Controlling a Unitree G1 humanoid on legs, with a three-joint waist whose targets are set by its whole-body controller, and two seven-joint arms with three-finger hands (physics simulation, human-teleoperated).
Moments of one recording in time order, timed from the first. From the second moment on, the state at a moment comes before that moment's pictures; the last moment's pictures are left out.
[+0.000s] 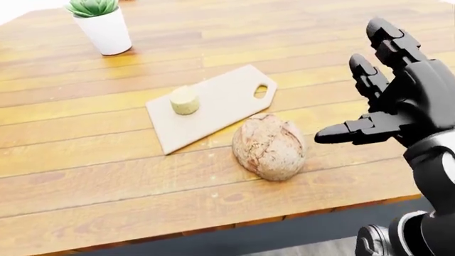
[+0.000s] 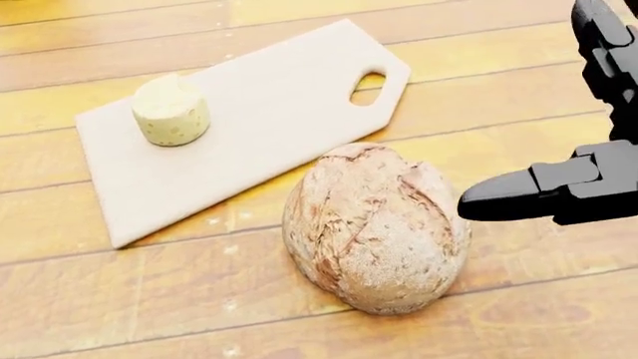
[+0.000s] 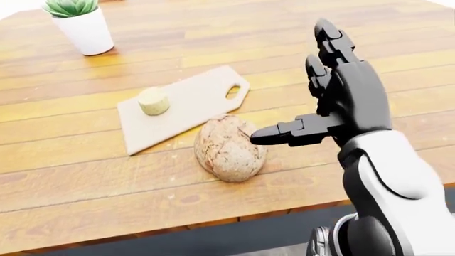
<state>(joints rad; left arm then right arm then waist) -0.33 1.60 0.84 -0.45 -1.83 0.49 0.62 -0.68 -0.37 -0.37 -0.98 0.23 1.49 0.13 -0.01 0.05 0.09</state>
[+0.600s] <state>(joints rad) -0.33 1.60 0.82 -0.46 -1.88 0.46 0.63 -0.44 -0.45 -0.17 -1.03 0.50 1.29 -0.03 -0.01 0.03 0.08</state>
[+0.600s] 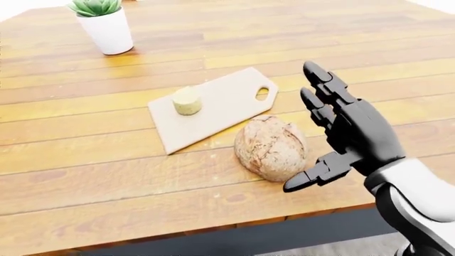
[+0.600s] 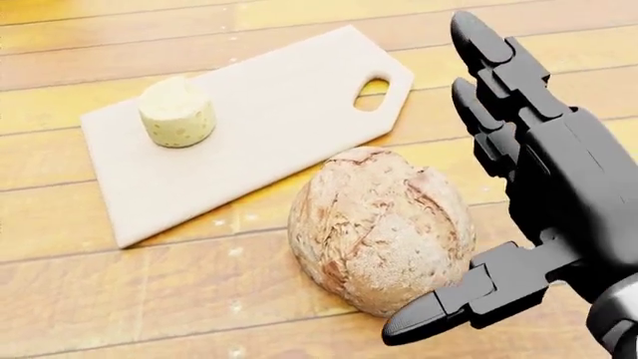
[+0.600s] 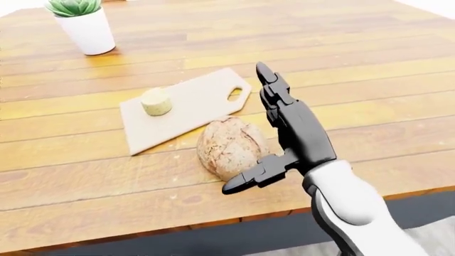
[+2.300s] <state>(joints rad) -0.31 1.62 0.88 -0.45 -1.92 0.46 0.62 -0.33 -0.12 0.09 -0.81 -0.56 1.05 0.59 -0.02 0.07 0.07</state>
